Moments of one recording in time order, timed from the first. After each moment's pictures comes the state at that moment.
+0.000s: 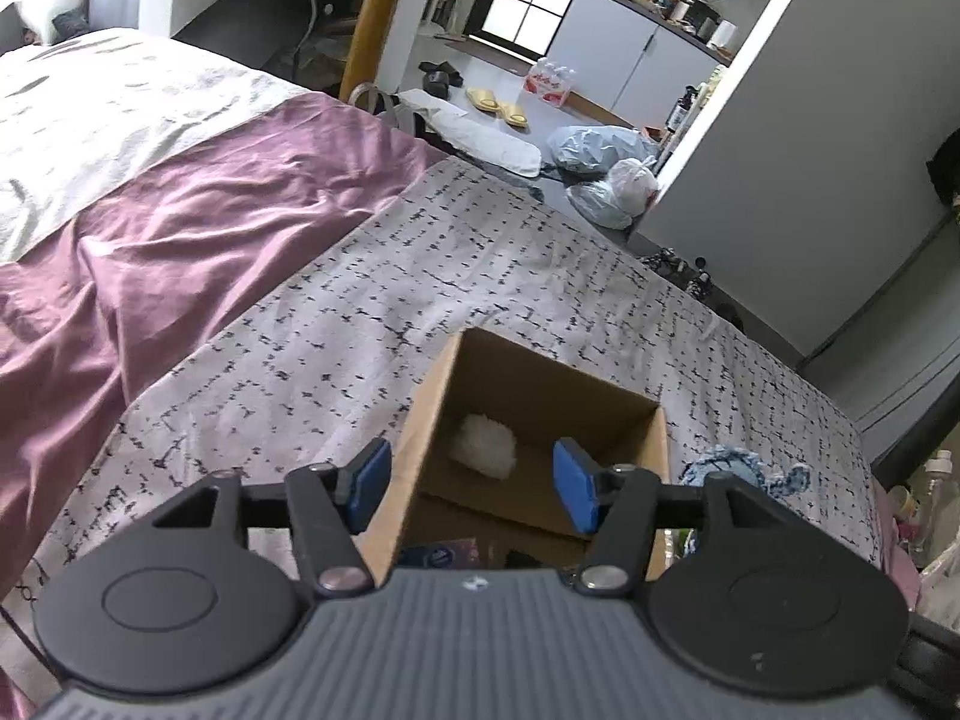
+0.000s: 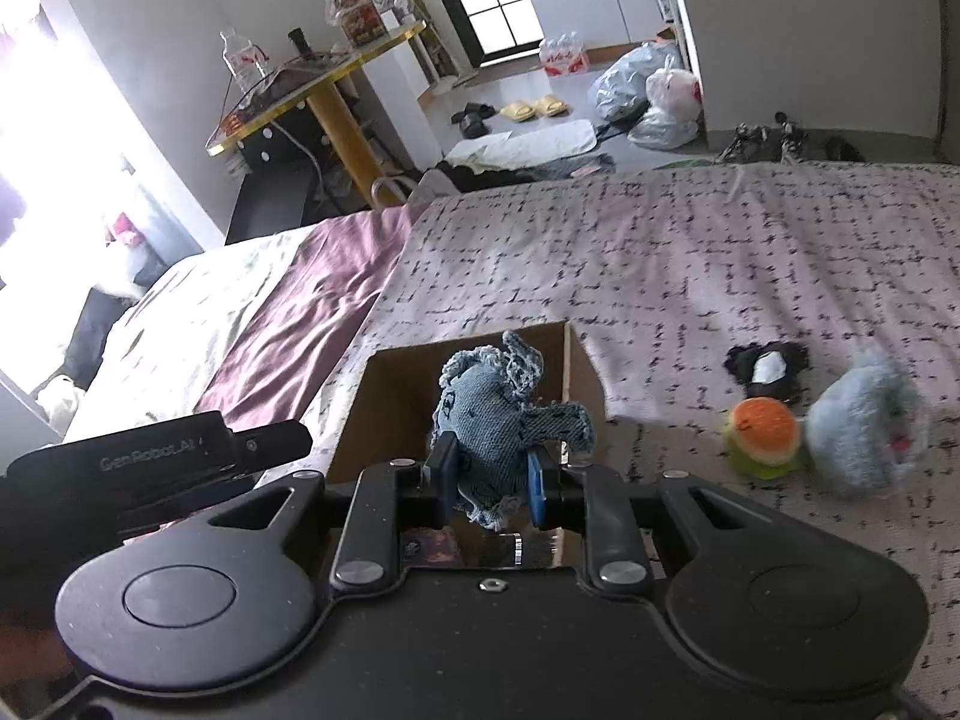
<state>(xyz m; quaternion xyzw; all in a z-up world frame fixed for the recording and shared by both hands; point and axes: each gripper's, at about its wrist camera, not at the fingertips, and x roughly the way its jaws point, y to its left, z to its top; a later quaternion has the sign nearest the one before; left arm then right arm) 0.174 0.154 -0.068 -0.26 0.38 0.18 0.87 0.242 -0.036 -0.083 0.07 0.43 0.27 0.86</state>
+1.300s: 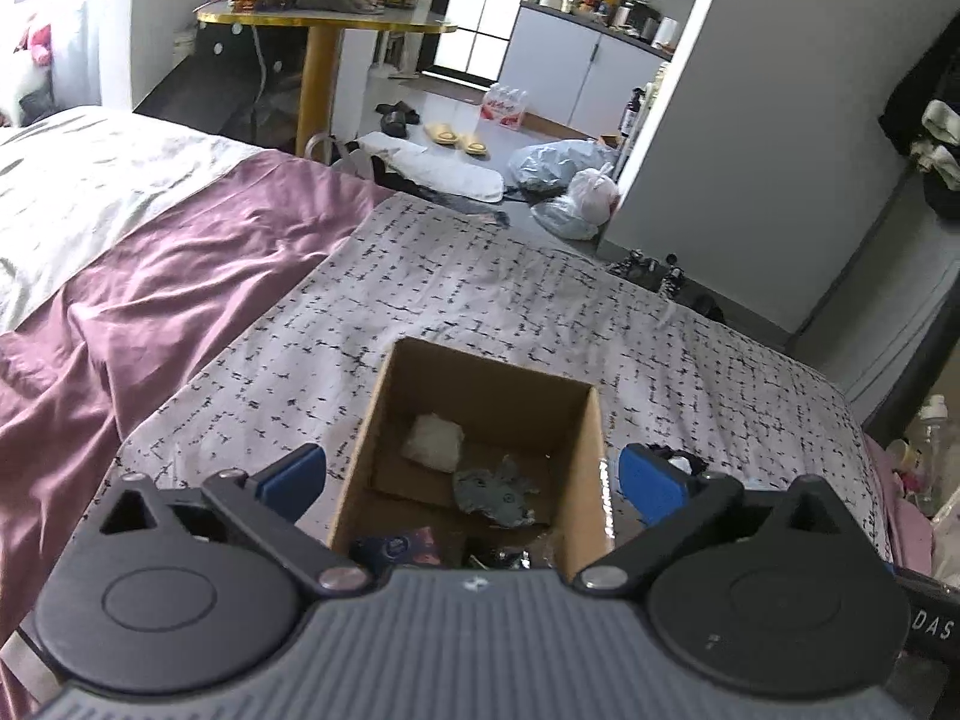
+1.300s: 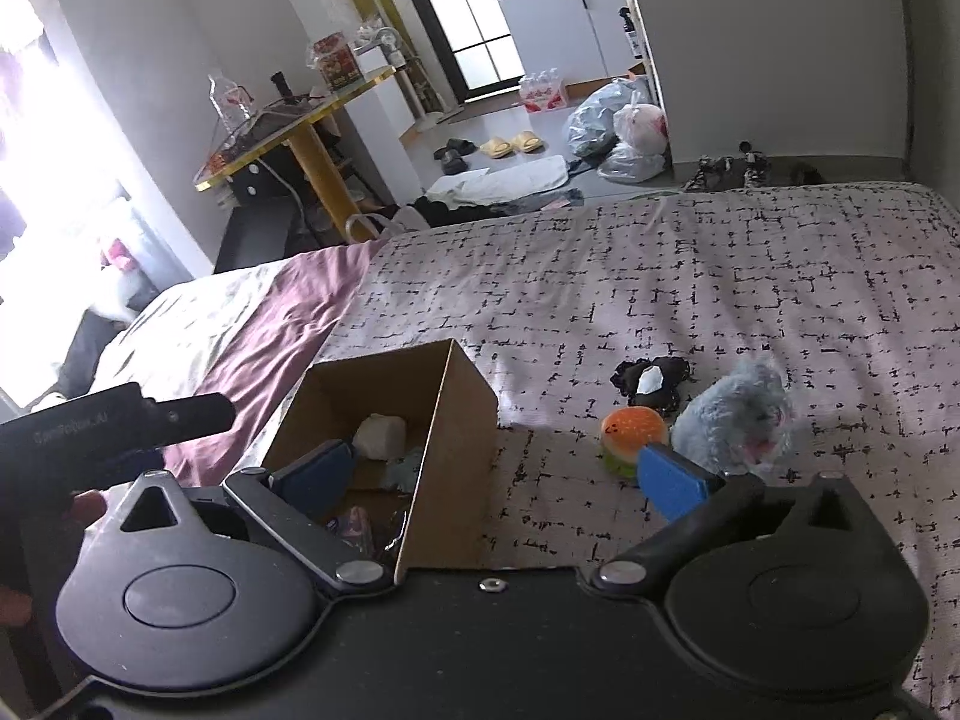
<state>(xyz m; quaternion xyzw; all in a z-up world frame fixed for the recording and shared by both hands) 0.164 0.095 -0.045 -0.19 0.36 0.16 0.90 0.229 -0.130 -0.072 0.07 0.40 0.26 0.88</state>
